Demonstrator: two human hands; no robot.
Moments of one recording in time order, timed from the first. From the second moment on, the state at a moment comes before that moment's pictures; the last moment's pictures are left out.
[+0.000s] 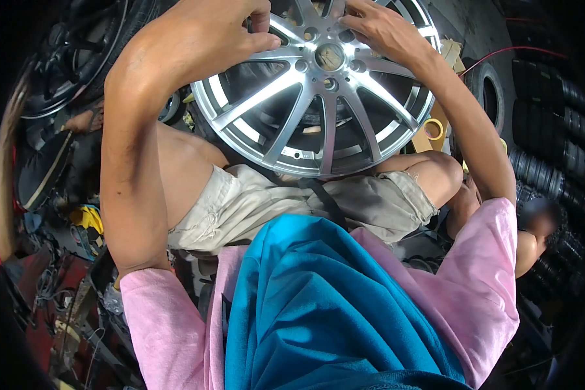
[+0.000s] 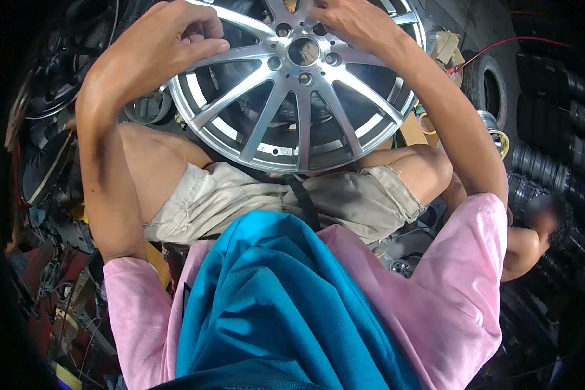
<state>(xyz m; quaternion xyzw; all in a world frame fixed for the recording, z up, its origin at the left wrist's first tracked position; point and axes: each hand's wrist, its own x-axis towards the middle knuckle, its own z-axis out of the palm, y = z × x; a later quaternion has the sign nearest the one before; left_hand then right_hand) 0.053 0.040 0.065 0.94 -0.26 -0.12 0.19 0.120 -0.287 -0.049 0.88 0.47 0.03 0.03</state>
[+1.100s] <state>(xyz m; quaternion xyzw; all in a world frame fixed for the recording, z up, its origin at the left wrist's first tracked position) 0.059 0.026 0.076 0.93 -0.19 -0.24 0.19 0.042 -0.335 -0.050 0.96 0.24 -0.02 -0.12</state>
